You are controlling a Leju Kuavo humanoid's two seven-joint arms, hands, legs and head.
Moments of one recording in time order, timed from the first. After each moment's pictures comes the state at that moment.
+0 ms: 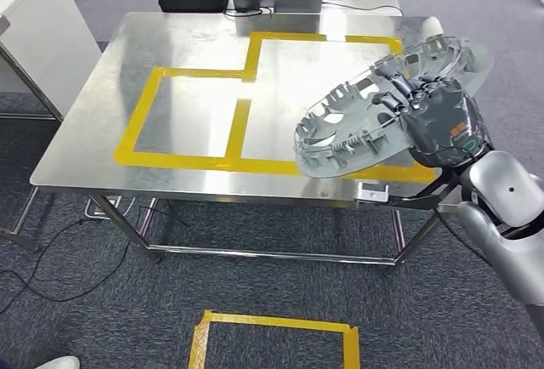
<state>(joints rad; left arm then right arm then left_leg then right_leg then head) -0.07 -0.16 1.01 -0.21 -1.27 0.25 -0.40 -0.59 -0.52 0.48 -1.70 1.11 -0.32 -0.11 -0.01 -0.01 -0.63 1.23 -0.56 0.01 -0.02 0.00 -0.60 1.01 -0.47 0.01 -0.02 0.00</state>
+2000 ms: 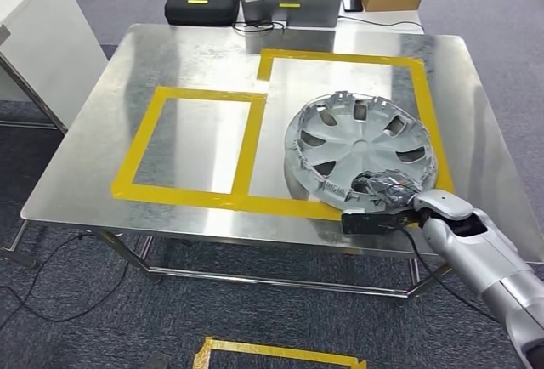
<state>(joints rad) -0.09 -0.16 0.97 -0.21 -1.27 0.22 -0.43 -0.66 -0.41 0.74 -1.01 0.69 0.12 -0.14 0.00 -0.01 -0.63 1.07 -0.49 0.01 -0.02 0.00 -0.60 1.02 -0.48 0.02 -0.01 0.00</state>
